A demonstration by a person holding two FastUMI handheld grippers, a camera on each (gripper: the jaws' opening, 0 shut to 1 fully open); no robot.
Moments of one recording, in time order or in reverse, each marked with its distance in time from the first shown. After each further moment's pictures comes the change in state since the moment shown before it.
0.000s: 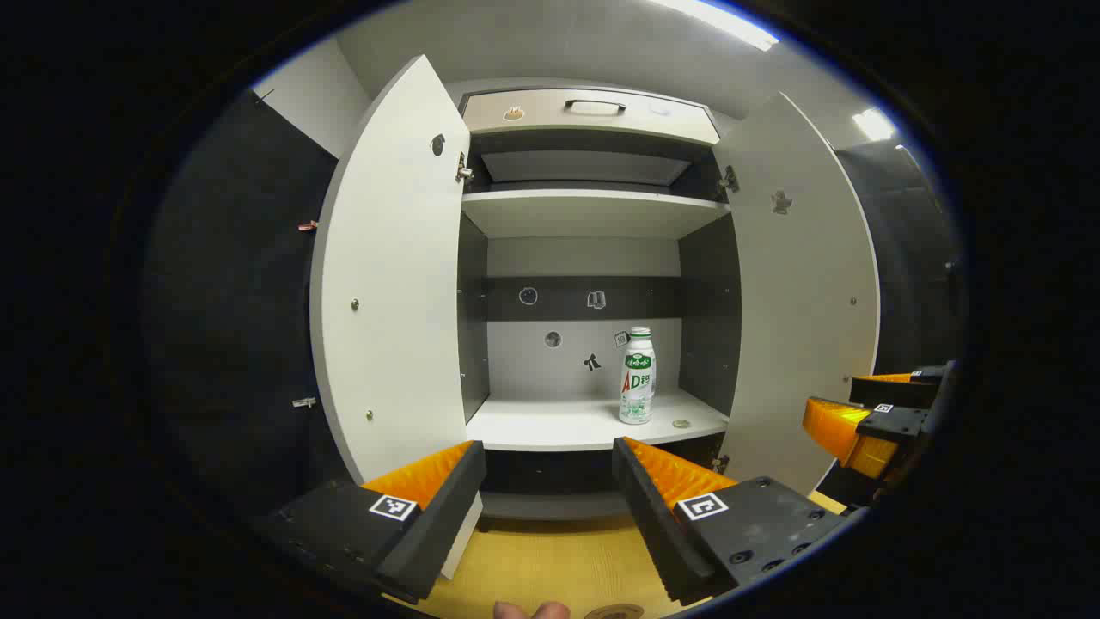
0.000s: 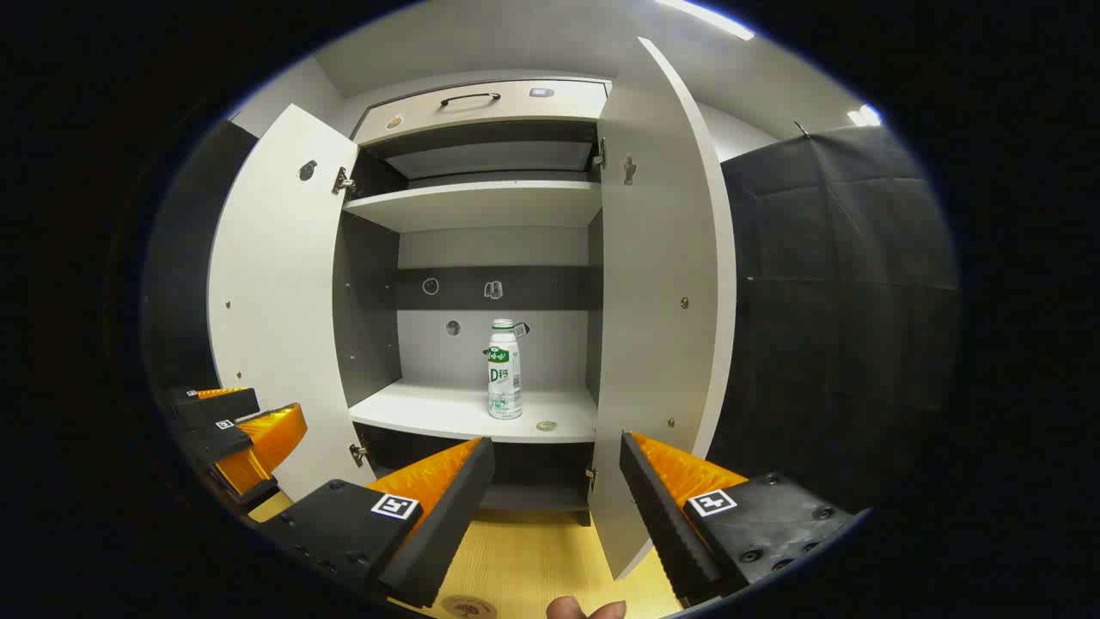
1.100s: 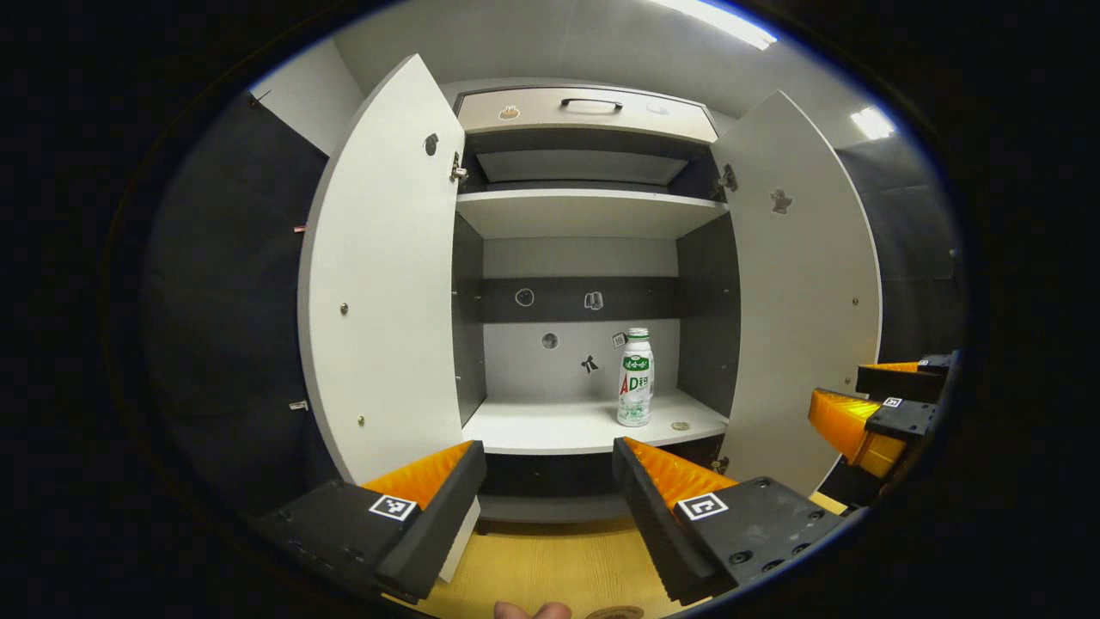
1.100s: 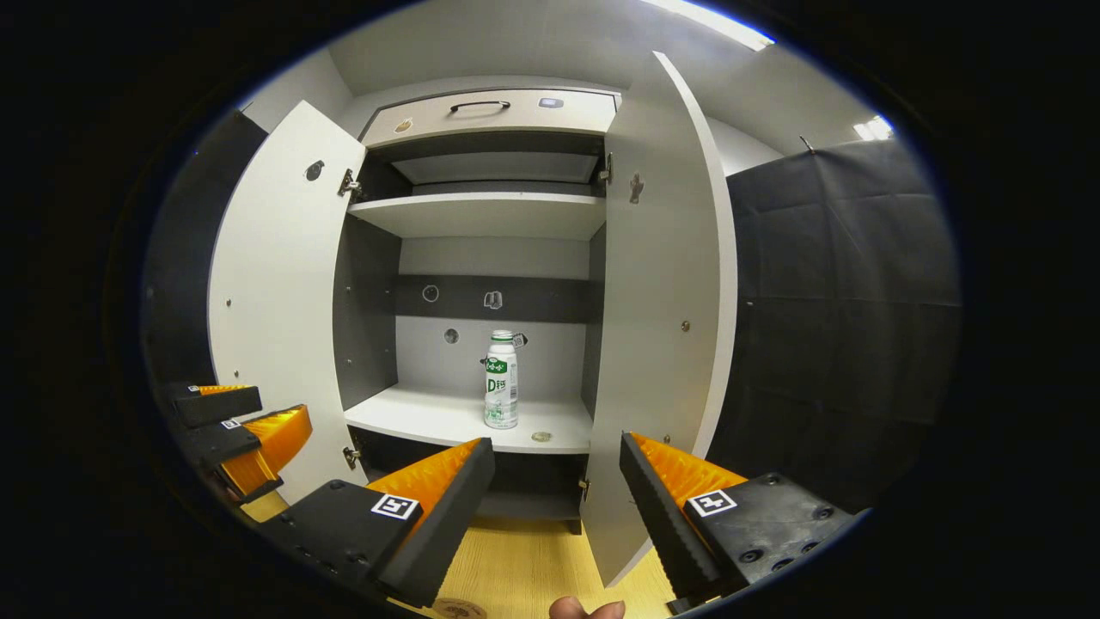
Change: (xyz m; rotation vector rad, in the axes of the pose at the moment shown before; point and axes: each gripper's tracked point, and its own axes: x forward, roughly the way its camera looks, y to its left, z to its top) left arm 0.017 -0.012 0.000 0.019 0.006 -0.016; right arm -0.004 0.002 0.017 -0.021 -0.040 -0.001
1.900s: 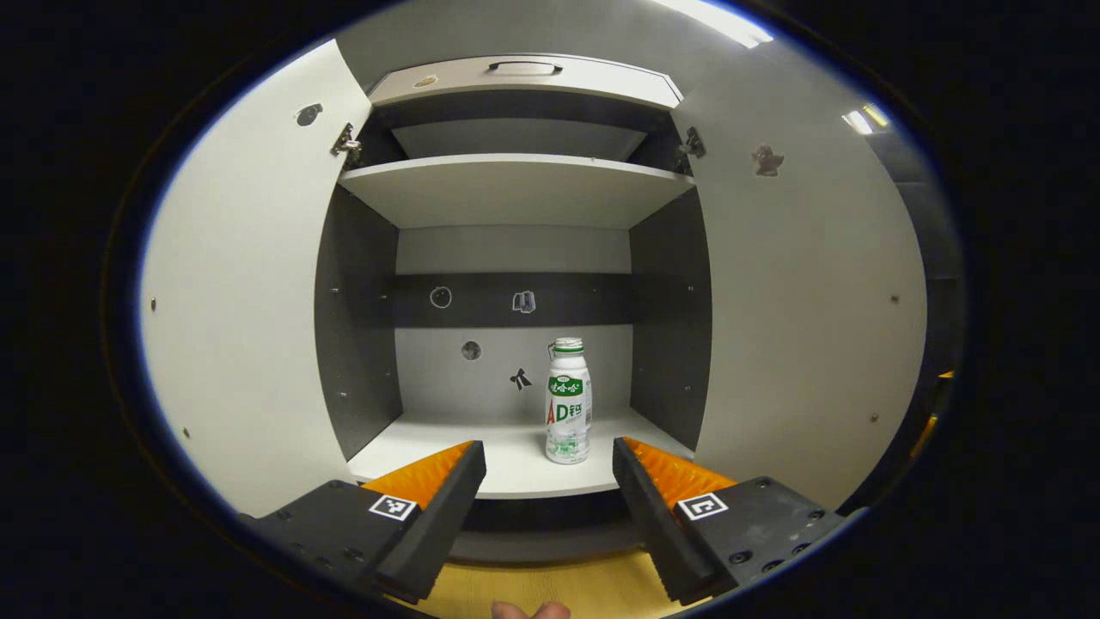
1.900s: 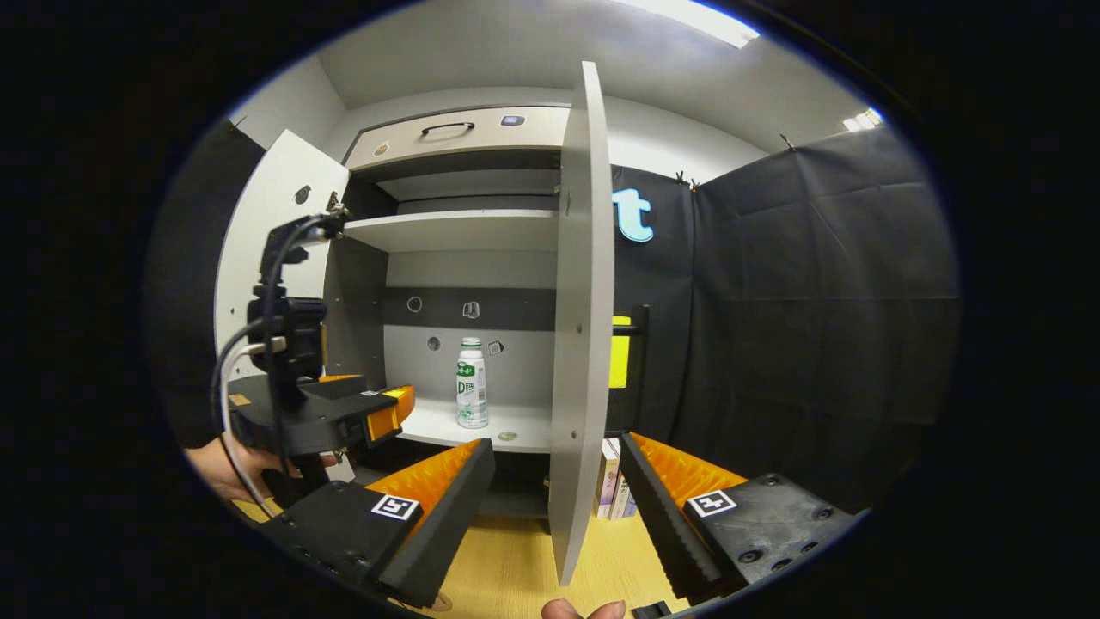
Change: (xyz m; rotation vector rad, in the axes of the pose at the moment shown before) left arm 0.141 -0.105 0.009 0.006 -0.022 -0.137; right arm -0.028 -0.079 -0.005 0.020 -0.027 0.011
